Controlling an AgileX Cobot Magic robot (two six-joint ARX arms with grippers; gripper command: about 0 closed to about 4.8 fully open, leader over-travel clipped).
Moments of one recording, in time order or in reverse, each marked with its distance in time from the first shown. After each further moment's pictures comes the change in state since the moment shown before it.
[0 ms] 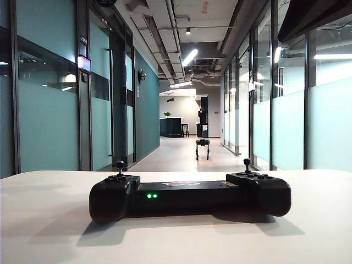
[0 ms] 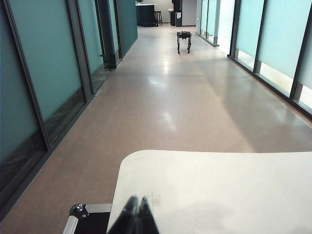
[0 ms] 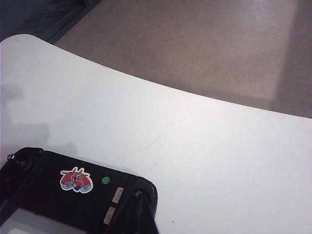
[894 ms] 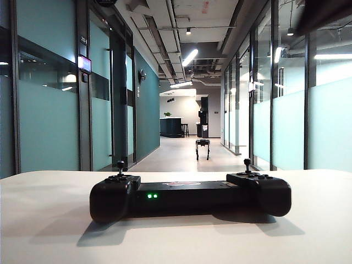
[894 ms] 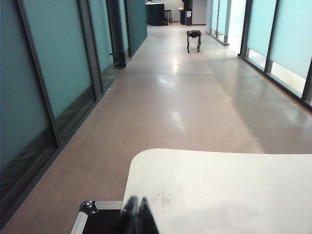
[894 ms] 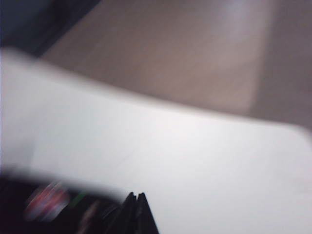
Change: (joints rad) left arm 0.000 0.000 0.000 -0.003 -0.039 0.001; right arm -0.063 -0.089 -0.066 0.077 0.068 -0.016
